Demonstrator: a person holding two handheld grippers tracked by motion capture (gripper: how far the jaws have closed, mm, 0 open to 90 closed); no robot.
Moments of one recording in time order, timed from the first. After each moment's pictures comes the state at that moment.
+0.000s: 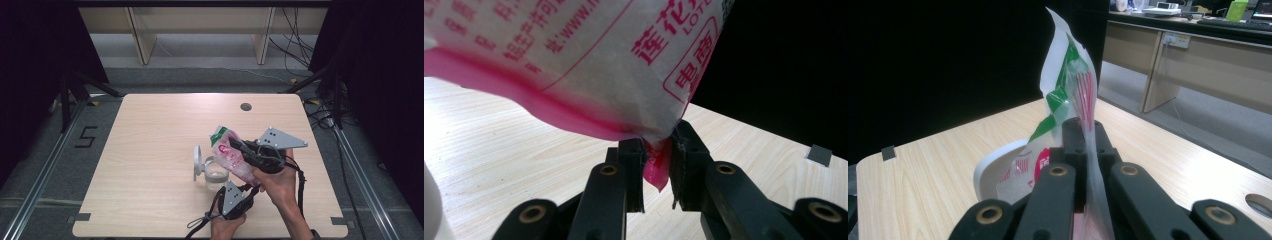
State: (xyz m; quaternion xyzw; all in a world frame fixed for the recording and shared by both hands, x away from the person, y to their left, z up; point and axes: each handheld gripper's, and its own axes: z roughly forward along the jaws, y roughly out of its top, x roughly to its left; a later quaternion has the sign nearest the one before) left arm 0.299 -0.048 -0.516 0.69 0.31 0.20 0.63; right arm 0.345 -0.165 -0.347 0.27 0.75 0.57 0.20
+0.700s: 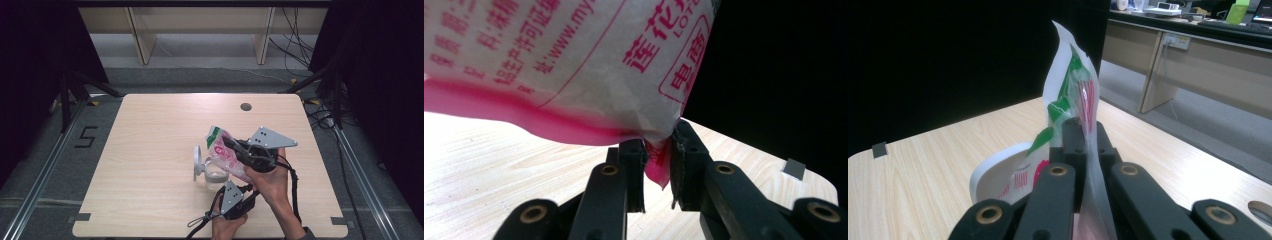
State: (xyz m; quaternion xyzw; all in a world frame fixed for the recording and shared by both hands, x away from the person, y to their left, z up) left arm 0.299 -0.049 -0.513 0.68 0.31 0.17 0.64; right arm 0.350 -0.150 -0.350 0.26 0.75 0.57 0.22
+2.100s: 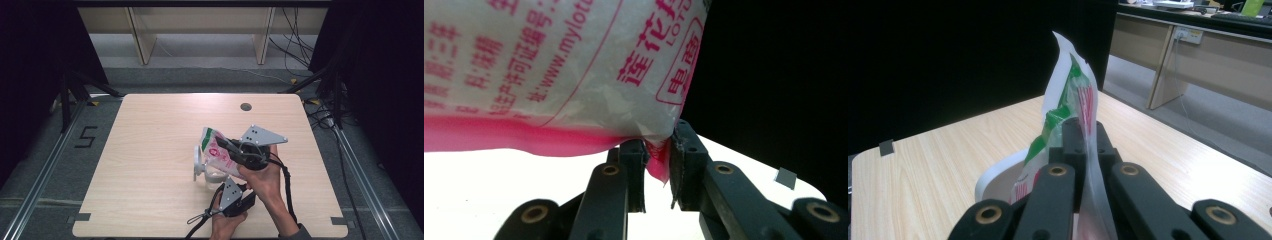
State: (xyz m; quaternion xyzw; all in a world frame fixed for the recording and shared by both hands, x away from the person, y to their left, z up) left arm 0.305 -0.048 -0.510 0.67 0.31 0.16 0.66; right arm 0.359 -0.136 -0.353 0.25 0.76 0.56 0.20
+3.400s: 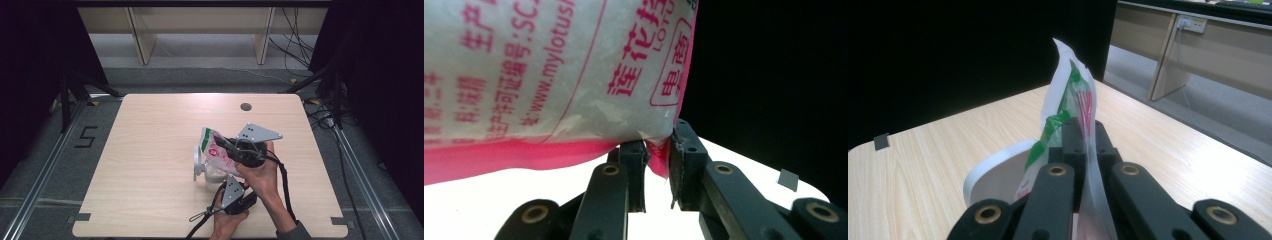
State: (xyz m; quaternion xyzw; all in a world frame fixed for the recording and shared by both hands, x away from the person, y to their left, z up) left arm 0.311 -0.054 -0.512 0.67 0.30 0.16 0.66; right arm 0.368 -0.131 -0.358 0.26 0.77 0.55 0.20
